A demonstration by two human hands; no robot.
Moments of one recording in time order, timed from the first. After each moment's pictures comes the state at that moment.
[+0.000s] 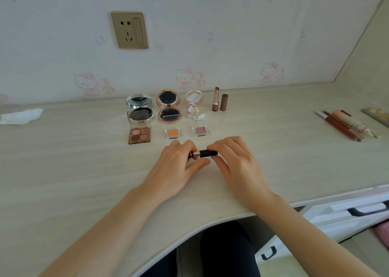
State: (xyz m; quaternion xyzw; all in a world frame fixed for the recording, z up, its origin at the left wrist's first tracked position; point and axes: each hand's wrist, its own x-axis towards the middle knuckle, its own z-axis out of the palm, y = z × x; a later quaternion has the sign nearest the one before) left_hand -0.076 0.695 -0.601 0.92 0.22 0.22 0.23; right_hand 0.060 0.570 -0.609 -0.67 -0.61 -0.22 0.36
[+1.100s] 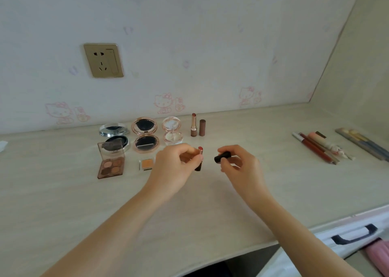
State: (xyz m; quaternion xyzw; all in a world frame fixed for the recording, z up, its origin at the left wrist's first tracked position) left_hand 0.002 0.685 -0.556 0.83 0.25 0.30 0.39; right_hand 0.124 0.563 -0.579 -0.72 -0.33 0.11 0.59
